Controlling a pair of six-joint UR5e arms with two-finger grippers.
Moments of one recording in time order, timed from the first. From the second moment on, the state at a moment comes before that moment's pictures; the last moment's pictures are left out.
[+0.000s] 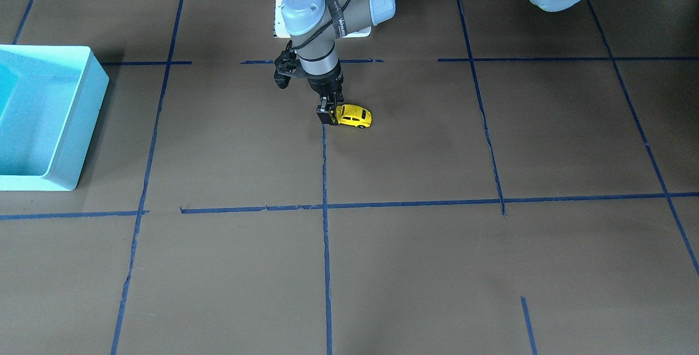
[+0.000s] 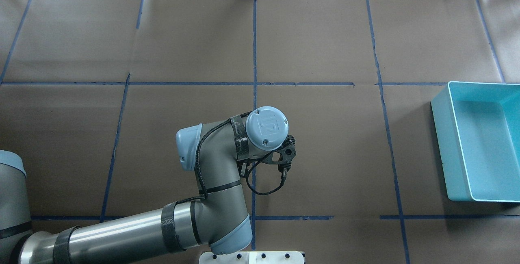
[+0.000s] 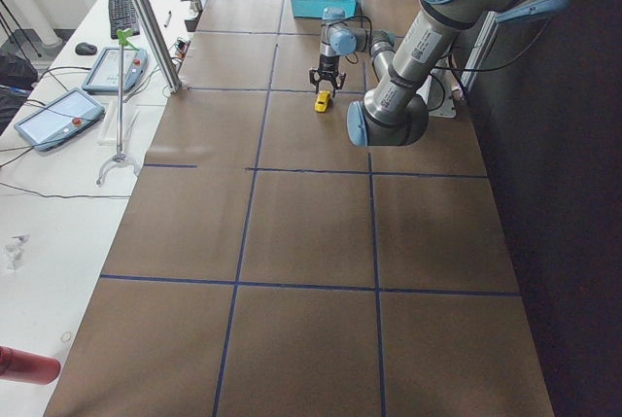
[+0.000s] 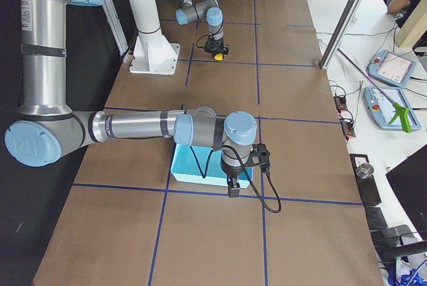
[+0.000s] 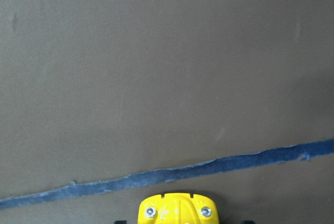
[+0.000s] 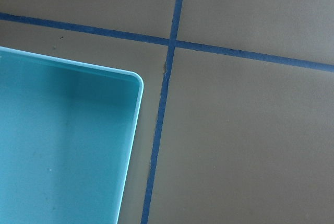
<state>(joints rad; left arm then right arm) -0.35 -2.47 -1.46 -1.40 -1.69 0.49 1.60 -1.64 1.75 -1.74 2.30 -0.21</state>
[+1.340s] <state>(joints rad) -0.46 -2.47 -1.49 -1.70 -1.87 0.29 1.60 -1.64 1.75 -1.74 2.31 -0.21</state>
